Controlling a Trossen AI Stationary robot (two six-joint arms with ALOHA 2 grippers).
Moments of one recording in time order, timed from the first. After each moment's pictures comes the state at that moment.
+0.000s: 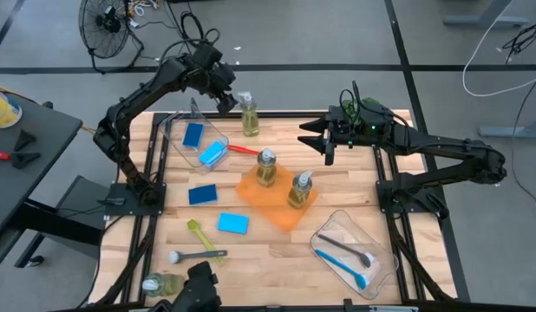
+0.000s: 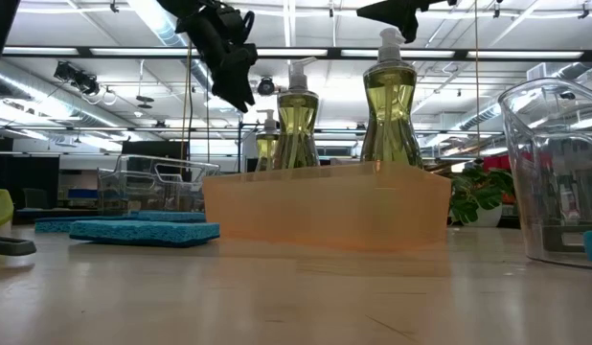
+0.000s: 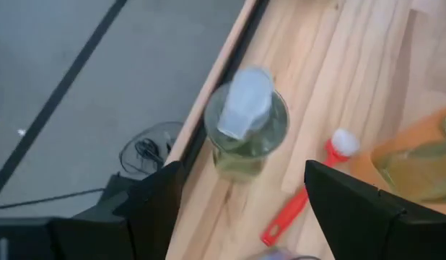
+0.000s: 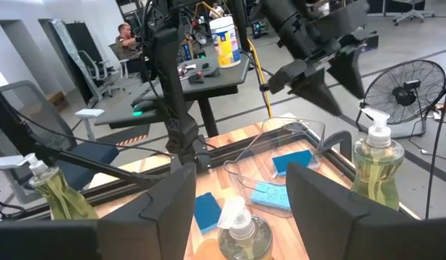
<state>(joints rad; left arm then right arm) 0.80 1.70 1.71 -0.93 0.20 0.35 -0.26 1.06 0.98 -0.03 -0.12 0.22</state>
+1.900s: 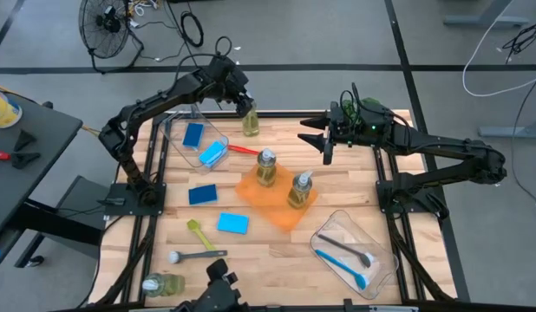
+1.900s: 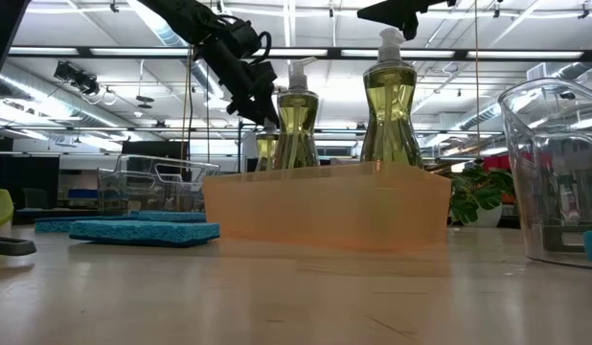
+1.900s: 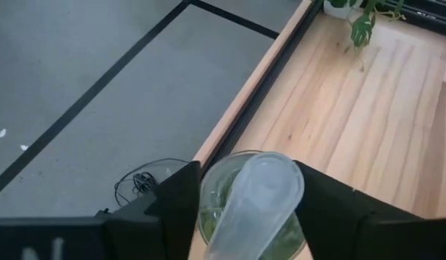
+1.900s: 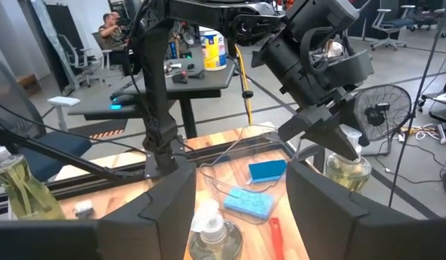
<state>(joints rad) 0.74 1.74 1.53 -0.51 0.12 0.14 -0.26 1.06 0.98 -0.03 -0.07 0.10</state>
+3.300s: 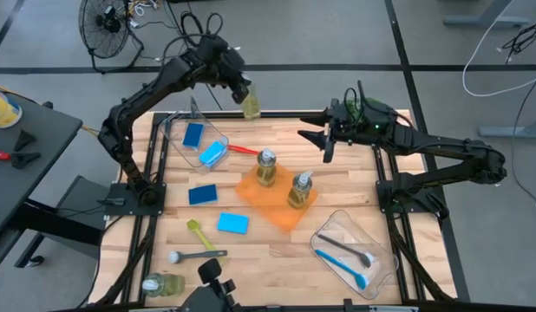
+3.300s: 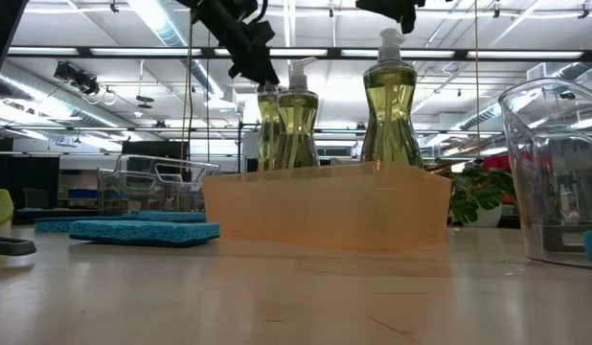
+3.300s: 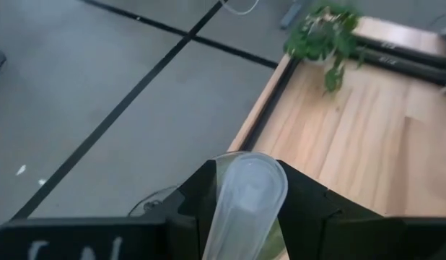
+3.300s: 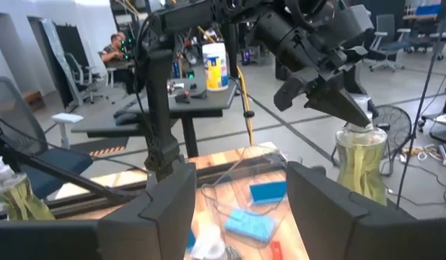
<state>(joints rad) 0.74 1.72 1.83 -0.73 0.14 0.18 -0.26 1.06 0.98 0.05 -0.07 0.10</state>
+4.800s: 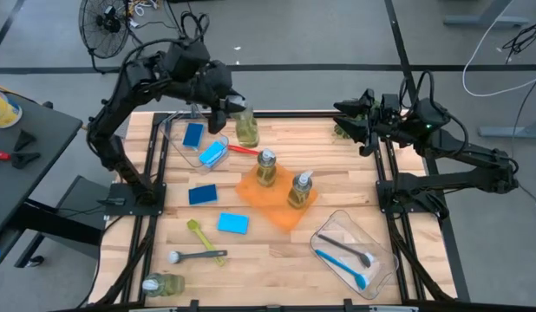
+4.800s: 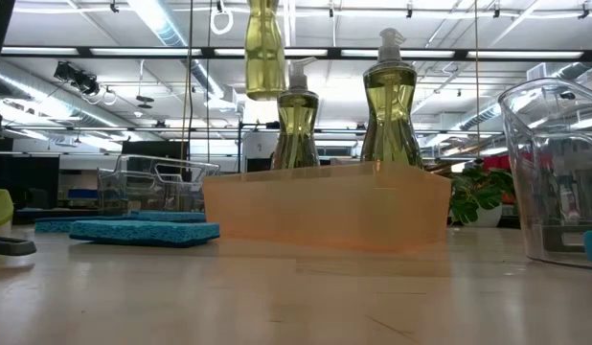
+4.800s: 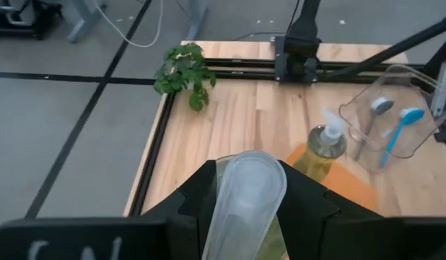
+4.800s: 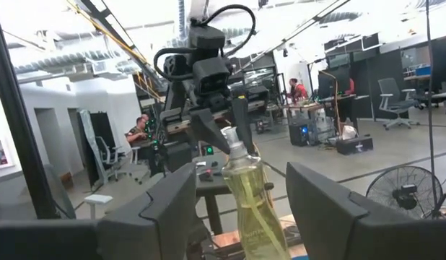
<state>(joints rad) 0.41 1.66 2.34 -1.26 0.17 0.22 -0.26 0.82 0.98 0.09 -0.07 0.20</state>
